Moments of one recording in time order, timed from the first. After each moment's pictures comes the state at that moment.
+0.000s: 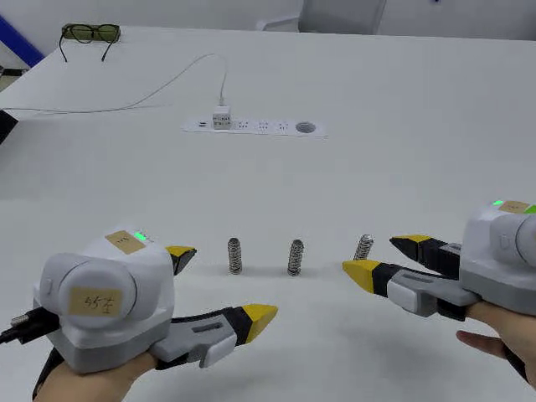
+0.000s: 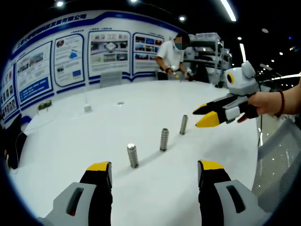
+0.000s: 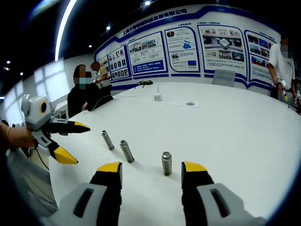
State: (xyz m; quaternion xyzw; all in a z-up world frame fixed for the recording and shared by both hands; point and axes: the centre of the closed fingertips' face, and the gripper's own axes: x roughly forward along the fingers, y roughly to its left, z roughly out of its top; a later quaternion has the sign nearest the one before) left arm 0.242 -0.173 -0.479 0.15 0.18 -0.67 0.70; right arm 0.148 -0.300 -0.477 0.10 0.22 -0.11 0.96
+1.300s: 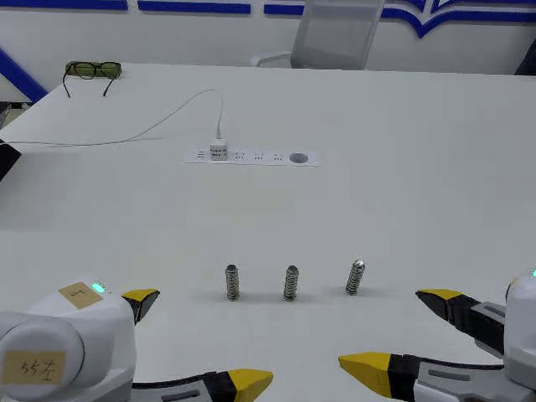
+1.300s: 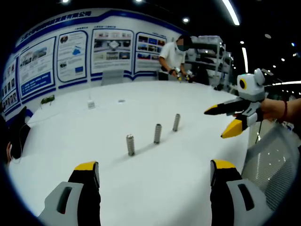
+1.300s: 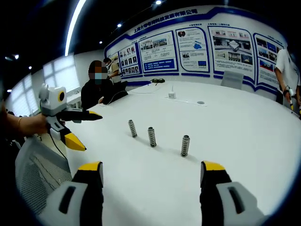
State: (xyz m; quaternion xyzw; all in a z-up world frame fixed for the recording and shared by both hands) left arm 0.228 -0.134 -0.465 0.14 0.20 -0.67 0.70; right arm 0.104 -0.245 -0.462 0.08 0.24 -0.07 0.97
